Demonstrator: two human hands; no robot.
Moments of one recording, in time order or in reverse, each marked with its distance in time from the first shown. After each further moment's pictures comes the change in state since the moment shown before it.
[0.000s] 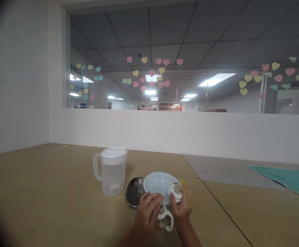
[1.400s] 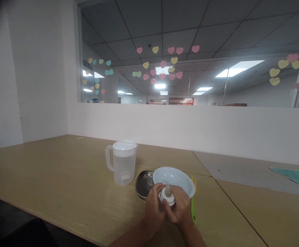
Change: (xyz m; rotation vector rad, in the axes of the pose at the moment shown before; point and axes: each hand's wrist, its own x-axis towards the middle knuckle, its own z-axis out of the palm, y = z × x) left_hand -0.015 -0.008 0.021 -0.013 0.140 -0.337; right_hand -0.006 -0.034 0.004 0.209 -0.293 -0.463
